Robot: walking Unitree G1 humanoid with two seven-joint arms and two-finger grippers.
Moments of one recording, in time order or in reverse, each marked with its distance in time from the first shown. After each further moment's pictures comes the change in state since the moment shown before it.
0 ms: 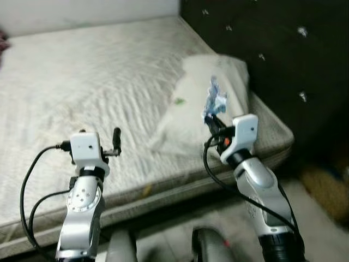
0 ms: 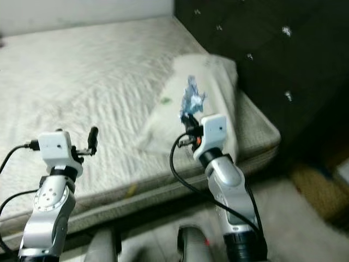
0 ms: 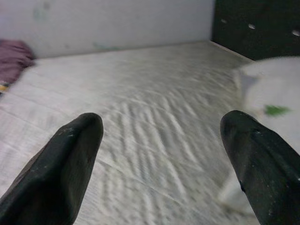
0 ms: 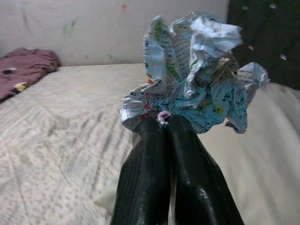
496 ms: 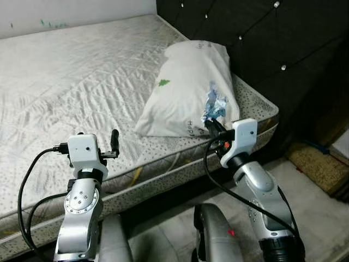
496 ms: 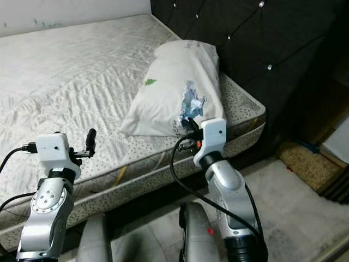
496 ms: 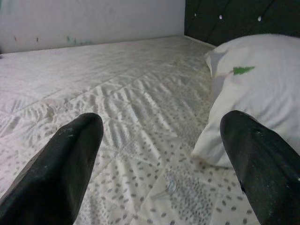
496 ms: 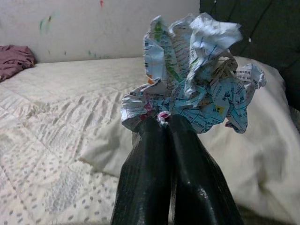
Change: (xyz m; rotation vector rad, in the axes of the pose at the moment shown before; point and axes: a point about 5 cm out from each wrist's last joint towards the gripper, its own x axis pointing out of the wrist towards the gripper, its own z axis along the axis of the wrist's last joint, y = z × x) left arm -0.003 0.002 -0.002 -0.038 0.030 0.004; right arm -0.004 0.001 -0.004 0.007 0.013 -0.006
